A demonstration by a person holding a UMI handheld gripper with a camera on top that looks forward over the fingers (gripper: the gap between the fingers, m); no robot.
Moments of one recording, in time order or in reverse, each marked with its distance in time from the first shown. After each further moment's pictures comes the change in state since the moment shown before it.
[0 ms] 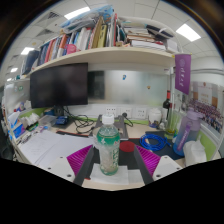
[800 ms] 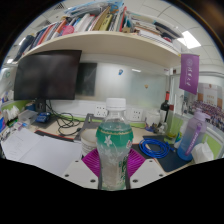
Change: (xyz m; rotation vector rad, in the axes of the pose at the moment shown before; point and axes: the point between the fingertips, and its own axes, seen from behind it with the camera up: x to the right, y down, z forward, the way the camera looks) arm -0.038 0.035 0.178 0.040 0.193 -0.056
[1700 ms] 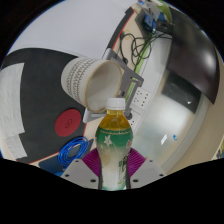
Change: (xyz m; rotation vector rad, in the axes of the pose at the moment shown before) arm 0.079 -0.048 0.117 -0.327 -0.034 -1.872
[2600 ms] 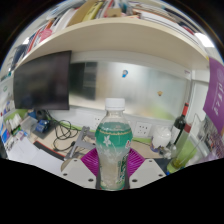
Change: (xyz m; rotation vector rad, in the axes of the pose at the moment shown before) arm 0.054 -0.013 -0.031 0.423 -0.211 1.778
